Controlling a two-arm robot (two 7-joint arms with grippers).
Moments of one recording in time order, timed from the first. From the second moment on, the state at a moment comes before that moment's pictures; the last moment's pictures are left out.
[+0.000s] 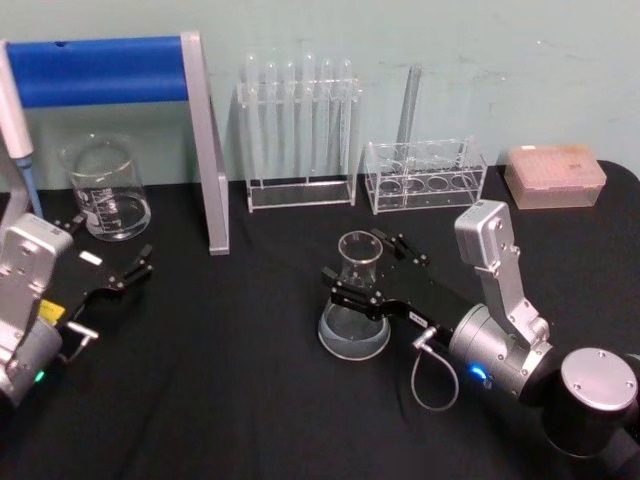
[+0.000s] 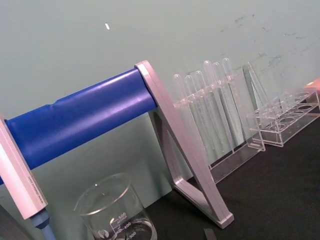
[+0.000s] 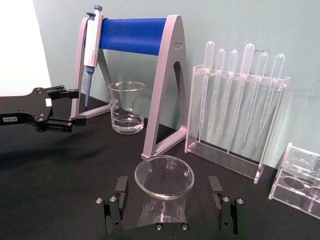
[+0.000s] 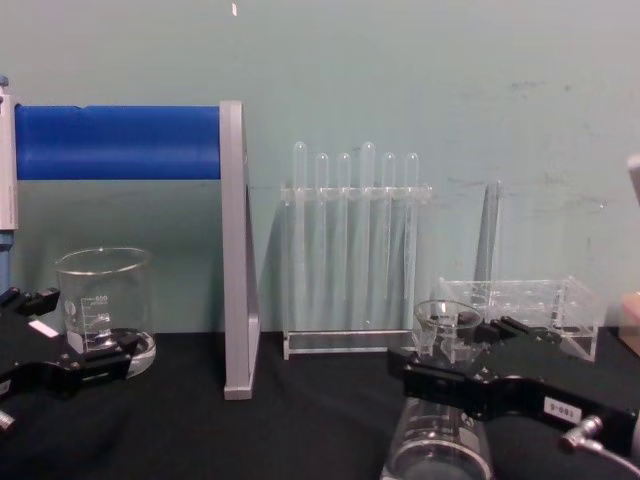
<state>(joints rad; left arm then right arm) -0.20 0.60 0.45 -1.41 -0.25 -0.12 0.03 0.20 0.33 -0.40 -1.41 0.31 -0.08 0.40</state>
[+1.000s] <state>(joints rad) -0.20 0.60 0.45 -1.41 -0.25 -0.12 0.03 0.20 0.33 -0.40 -1.41 0.31 -0.08 0.40</state>
